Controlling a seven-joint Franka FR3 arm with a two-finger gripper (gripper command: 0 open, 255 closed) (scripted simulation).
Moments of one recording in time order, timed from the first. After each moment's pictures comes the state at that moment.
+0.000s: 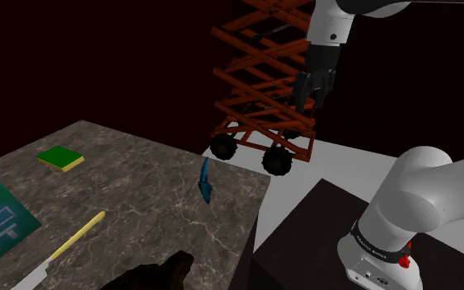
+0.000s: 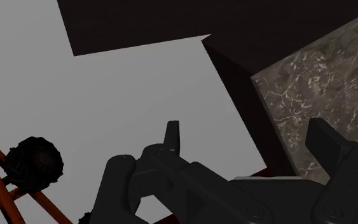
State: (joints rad) arm -0.01 -0.83 -0.03 -2.40 0.08 1.53 0.07
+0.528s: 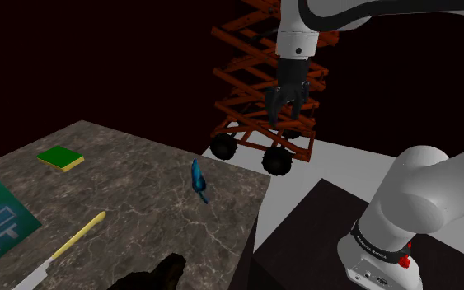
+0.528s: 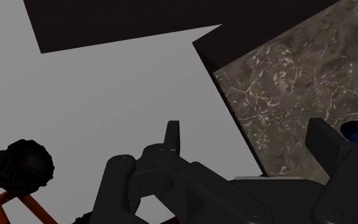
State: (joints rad) arm 0.03 -0.71 0.10 -2.39 0.16 1.62 0.21
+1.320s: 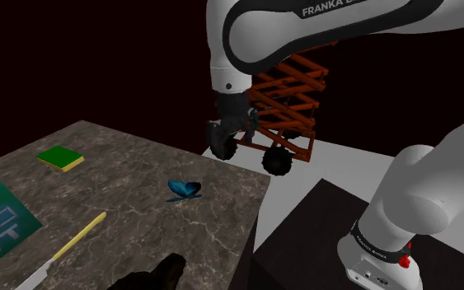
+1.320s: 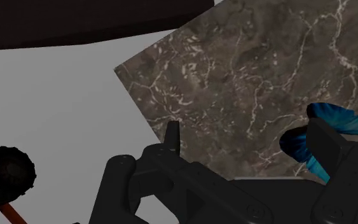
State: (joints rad) arm 0.08 -0.38 0.35 -2.24 0.22 1.78 0.47
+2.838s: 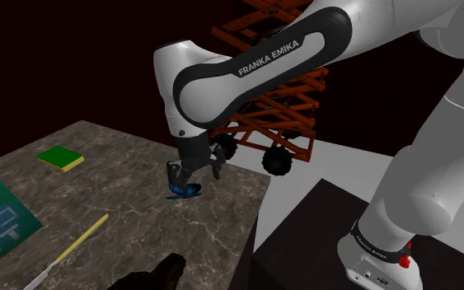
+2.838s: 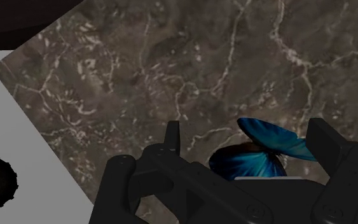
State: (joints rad) arm 0.12 -0.05 0.50 -2.13 0.13 1.96 0.69
